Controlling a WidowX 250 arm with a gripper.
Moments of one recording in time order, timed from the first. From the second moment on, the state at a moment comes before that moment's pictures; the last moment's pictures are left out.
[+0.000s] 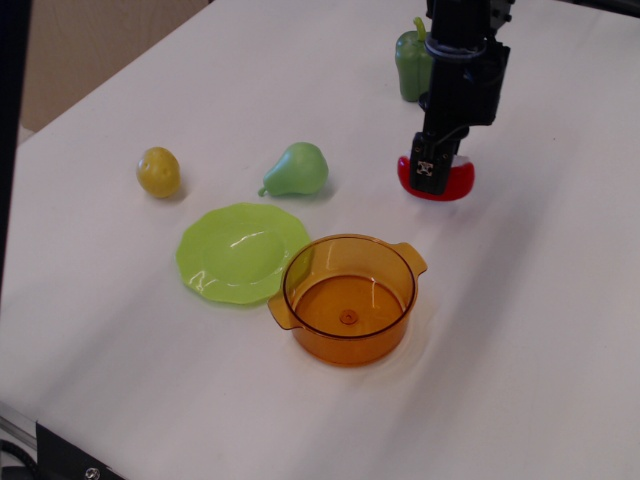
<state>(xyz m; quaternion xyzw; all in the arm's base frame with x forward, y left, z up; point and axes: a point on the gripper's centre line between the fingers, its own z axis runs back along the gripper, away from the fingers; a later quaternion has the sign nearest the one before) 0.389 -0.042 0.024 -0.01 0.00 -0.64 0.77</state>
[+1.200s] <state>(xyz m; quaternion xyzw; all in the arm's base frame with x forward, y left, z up) 0.364 -0.039 0.075 -0.02 -0.01 -0.64 0.77</state>
